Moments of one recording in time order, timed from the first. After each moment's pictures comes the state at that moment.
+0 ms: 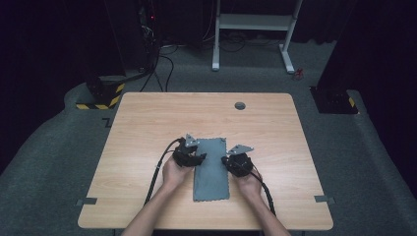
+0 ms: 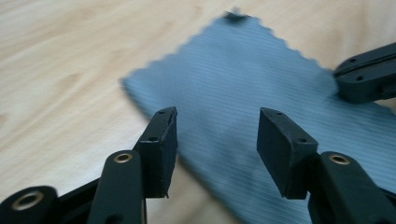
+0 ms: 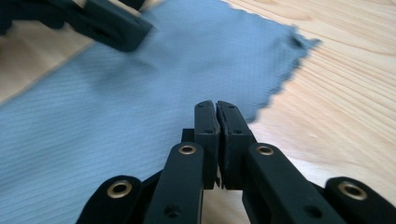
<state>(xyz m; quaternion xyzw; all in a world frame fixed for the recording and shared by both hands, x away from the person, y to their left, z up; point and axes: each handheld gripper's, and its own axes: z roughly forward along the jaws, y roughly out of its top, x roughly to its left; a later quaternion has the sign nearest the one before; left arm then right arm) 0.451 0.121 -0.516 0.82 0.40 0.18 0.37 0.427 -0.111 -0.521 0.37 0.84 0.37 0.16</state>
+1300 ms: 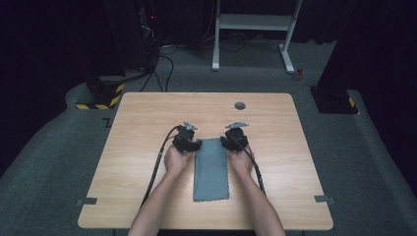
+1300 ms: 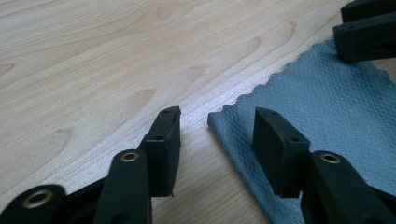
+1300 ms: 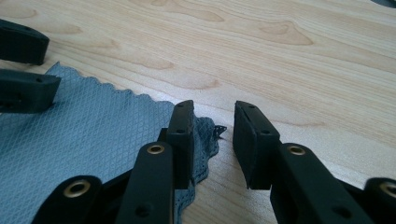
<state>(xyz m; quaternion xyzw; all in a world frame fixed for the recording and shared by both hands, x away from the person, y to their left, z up) 0.499 0.120 -0.514 0.80 0.47 0.18 0.33 0.513 -0.093 -0.519 0.47 0.79 0.34 0.19</state>
